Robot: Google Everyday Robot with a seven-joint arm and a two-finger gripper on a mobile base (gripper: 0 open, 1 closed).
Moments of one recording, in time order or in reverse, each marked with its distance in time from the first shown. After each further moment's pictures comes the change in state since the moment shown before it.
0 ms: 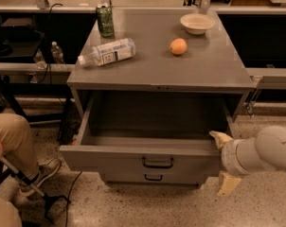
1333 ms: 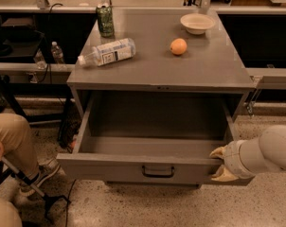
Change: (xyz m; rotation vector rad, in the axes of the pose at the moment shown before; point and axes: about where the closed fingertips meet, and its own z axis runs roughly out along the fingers) arm 0.005 0.005 -0.005 -0.020 -0.008 0.026
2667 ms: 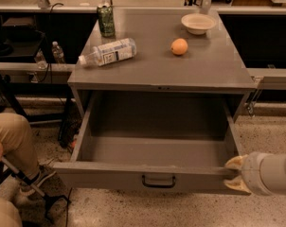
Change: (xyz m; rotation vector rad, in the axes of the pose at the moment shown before) arm 0.009 0.027 -0.054 0.104 0.069 0.037
